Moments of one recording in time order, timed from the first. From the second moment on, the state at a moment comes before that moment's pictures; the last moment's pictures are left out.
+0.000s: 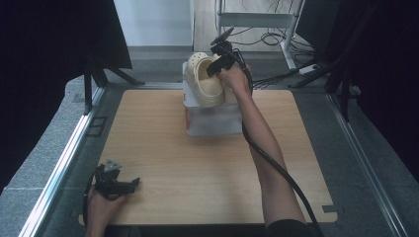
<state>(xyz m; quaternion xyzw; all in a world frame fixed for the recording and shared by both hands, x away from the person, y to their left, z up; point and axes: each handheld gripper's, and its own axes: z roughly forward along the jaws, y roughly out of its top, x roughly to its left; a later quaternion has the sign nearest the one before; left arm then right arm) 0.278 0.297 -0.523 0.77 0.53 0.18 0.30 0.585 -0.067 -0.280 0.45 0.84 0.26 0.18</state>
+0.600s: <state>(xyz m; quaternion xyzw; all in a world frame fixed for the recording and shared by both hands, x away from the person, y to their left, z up) 0.278 0.296 -0.523 0.77 0.53 0.18 0.30 0.543 -0.094 -0.262 0.40 0.85 0.30 0.17</state>
